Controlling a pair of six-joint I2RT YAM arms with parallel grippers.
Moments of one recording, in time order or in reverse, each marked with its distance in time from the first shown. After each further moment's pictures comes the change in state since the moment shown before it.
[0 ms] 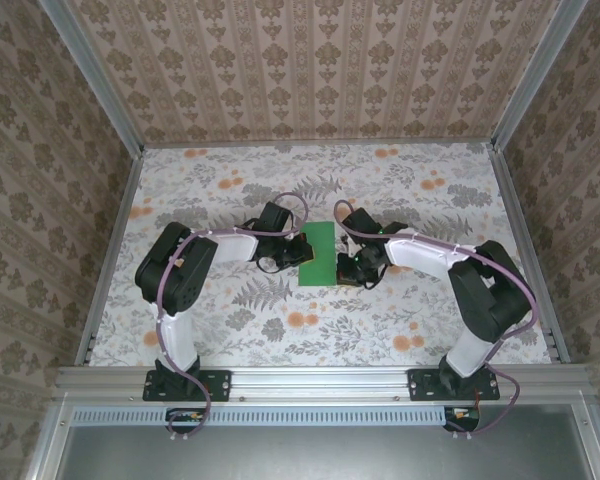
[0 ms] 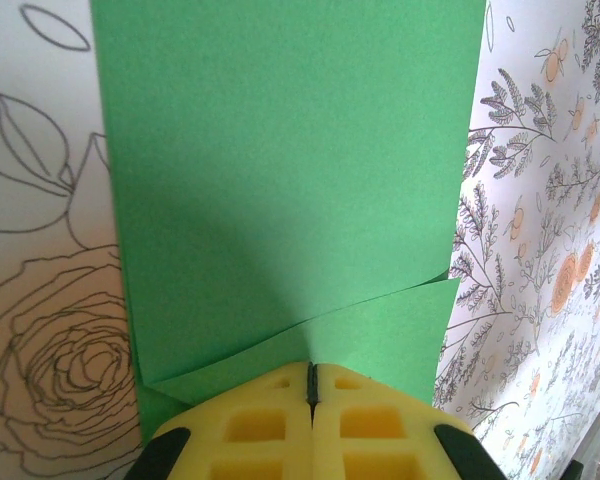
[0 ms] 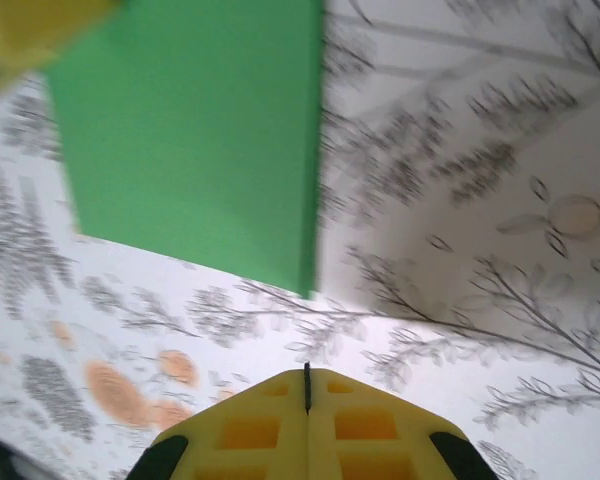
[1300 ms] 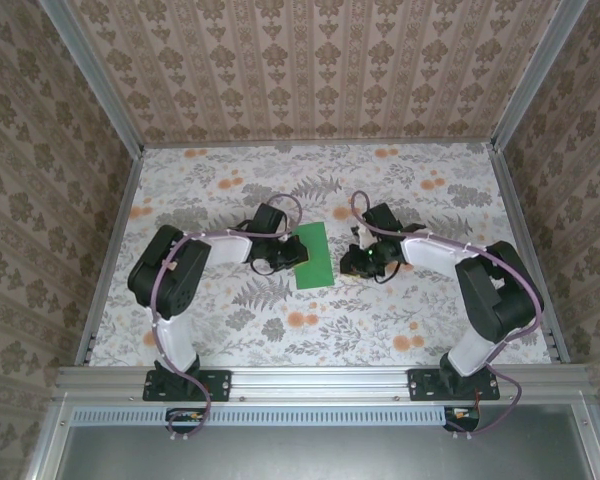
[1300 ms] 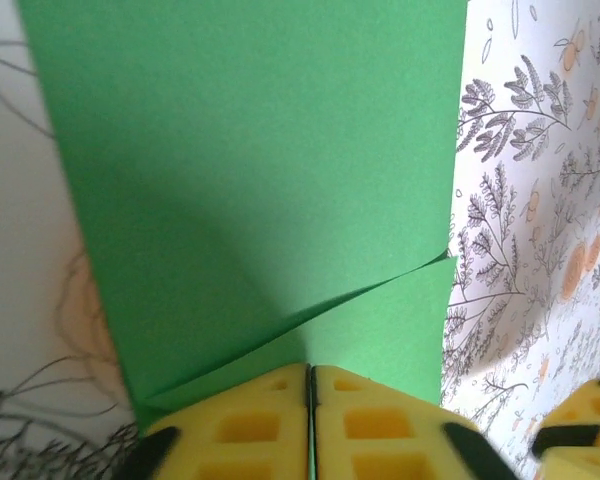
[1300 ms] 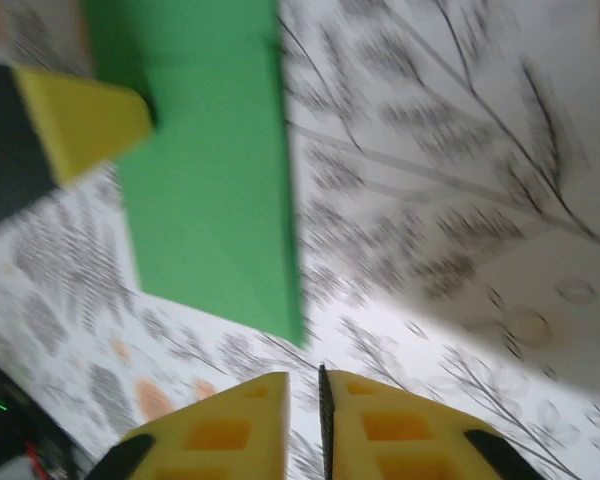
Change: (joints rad) left arm 0.033 -0.062 -0.045 -0.023 0.008 0.013; right arm -0.131 -0.026 -0.079 0.183 -0.151 -0.081
